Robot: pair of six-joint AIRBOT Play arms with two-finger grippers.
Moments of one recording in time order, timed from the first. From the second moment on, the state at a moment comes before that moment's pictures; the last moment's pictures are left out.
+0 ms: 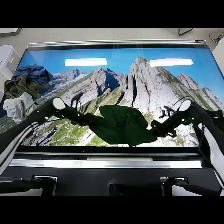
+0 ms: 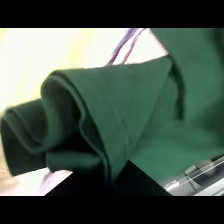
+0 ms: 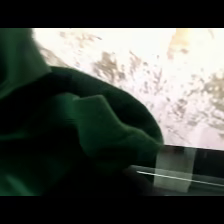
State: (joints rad) left arm -0.31 -1.46 1.09 1.00 -1.03 -1.53; right arm -0.08 -1.40 0.97 -1.16 1.39 1.60
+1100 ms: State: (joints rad) left arm -0.10 -0.66 1.00 1.18 -1.24 -1.60; right arm -0.08 -0.86 1.56 -1.53 1.66 1.71
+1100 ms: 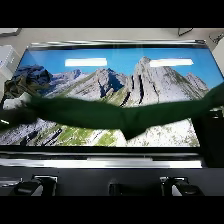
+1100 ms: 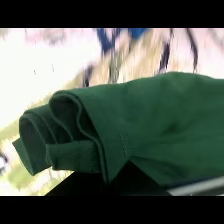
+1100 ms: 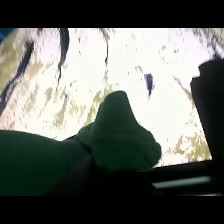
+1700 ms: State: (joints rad) left arm -0.19 -1.10 0.74 1.01 -0.77 -1.60; right arm -0.08 -1.23 1.13 -1.25 0.86 1.77
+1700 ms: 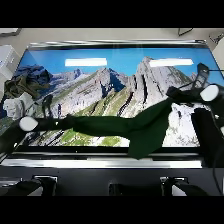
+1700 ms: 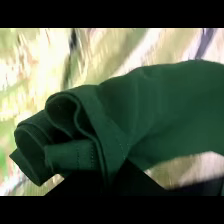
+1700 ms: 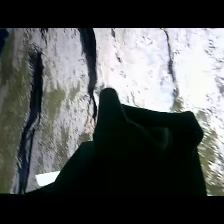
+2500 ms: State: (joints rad) left arm 0.16 -1.45 1.06 1.00 -1.32 -1.45; right arm -0.45 -1.41 1.16 -1.09 1.30 1.55
